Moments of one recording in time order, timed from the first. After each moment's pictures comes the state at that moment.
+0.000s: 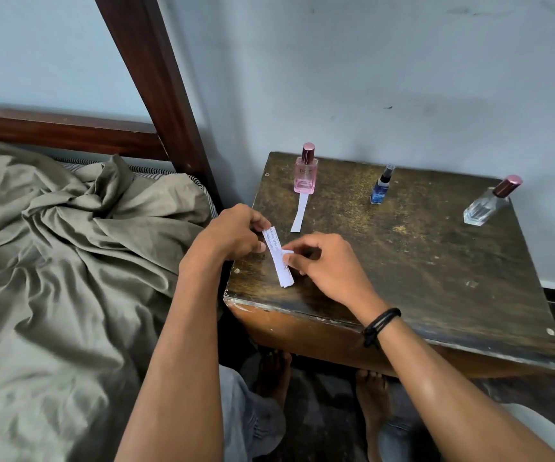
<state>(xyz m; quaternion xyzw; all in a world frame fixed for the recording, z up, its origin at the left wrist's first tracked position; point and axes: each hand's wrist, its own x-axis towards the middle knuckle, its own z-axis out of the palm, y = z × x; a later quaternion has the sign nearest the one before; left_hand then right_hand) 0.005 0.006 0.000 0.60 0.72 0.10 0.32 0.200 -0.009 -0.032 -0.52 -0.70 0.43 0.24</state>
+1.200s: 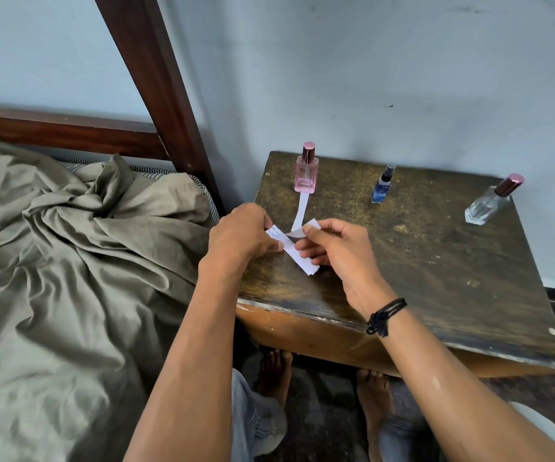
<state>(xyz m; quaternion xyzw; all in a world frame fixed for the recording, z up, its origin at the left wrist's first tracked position) 0.031 0.003 0.004 0.55 0.79 0.08 0.25 0.202 -0.005 -0.016 -0.53 -0.44 0.61 0.39</state>
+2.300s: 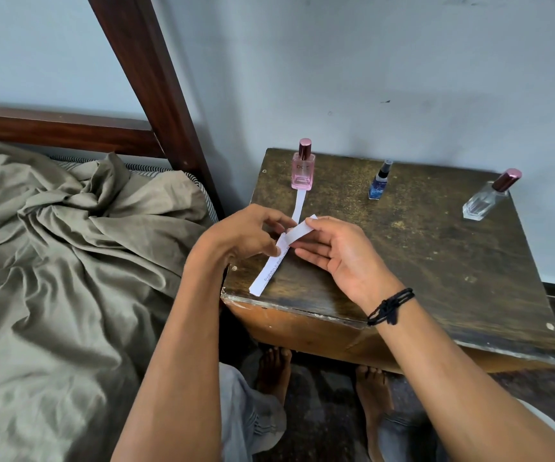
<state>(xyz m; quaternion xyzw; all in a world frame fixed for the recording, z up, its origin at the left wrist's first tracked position) 0.026 0.002 0.013 0.58 0.66 0.12 0.46 0.204 0.001 -0.011 -0.47 -0.29 0.75 0.37</state>
